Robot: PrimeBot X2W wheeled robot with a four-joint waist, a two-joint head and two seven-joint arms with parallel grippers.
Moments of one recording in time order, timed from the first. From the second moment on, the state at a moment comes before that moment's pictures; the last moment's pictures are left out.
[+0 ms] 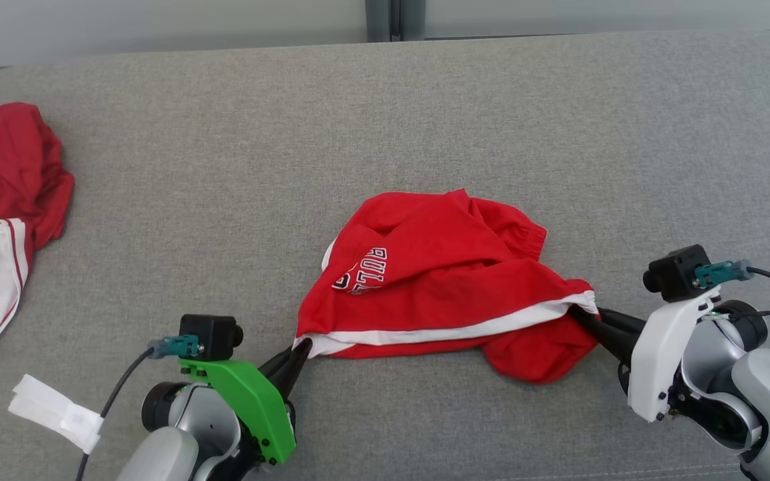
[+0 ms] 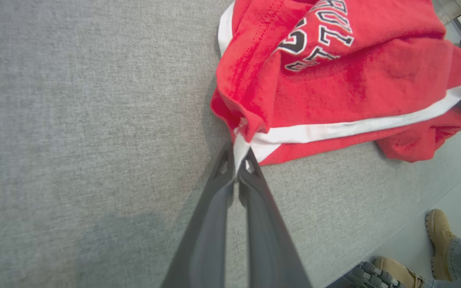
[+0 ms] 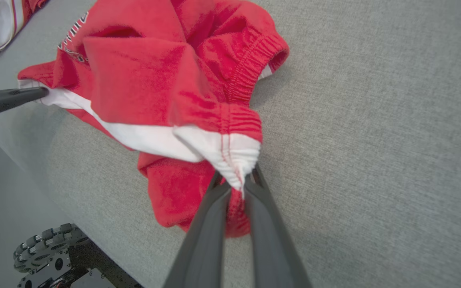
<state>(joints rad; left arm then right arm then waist) -0.23 0.23 -0.45 0.29 -0.71 -0.13 0.28 -0.35 -0.61 0.61 0.13 0.84 0.13 0.30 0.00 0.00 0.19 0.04</state>
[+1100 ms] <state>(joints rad) -0.82 0.44 -0.23 -0.08 -1.21 0.05 0.60 -0.77 -0.66 0.23 -0.10 1.08 0.13 0.38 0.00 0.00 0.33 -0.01</state>
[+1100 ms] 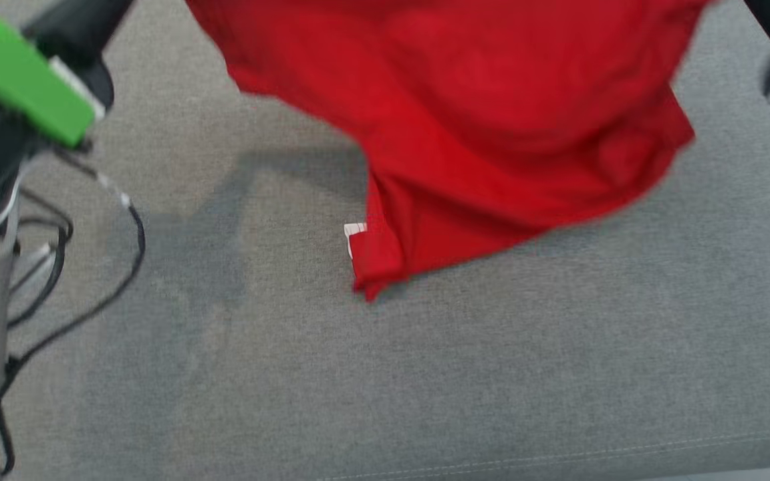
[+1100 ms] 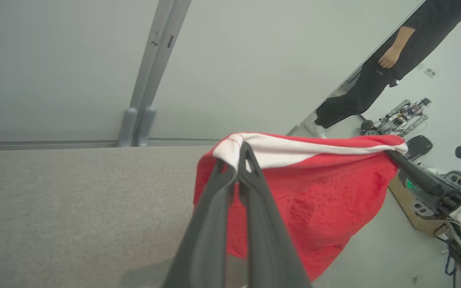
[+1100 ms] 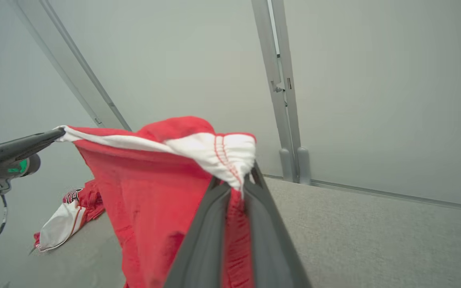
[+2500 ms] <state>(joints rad) -0.15 0.43 -0.68 0.14 -0.90 0.01 -0.26 -0.36 -0.71 0.72 0.41 0.92 0.14 -0.27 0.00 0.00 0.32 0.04</state>
